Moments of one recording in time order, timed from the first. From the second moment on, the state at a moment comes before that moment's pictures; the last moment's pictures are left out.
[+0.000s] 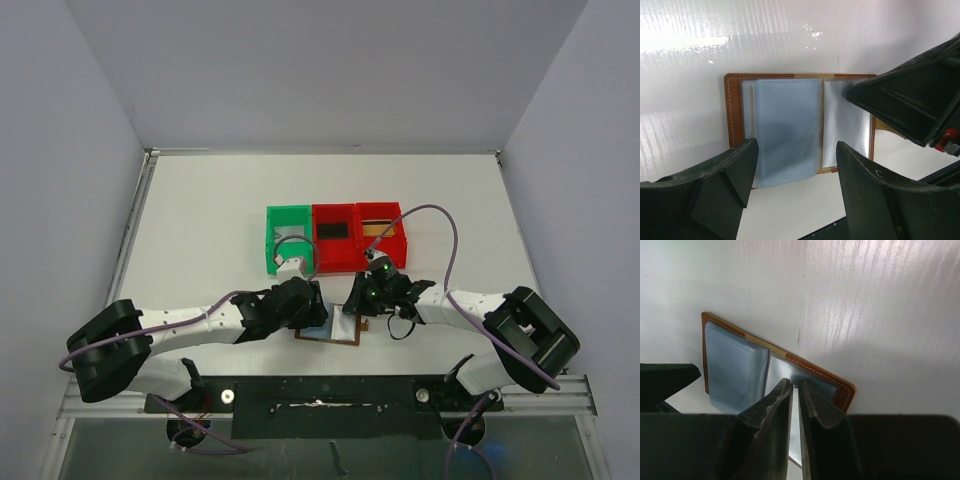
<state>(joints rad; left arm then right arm) -1.06 1.36 0.63 -0.12 -0.27 -0.99 0.71 1.42 0.54 0.00 -0.14 0.77</state>
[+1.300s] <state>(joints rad) -1.07 1.41 0.65 -0.07 -0.23 -1.01 0.71 1.42 0.54 0.00 -0.14 0.77</state>
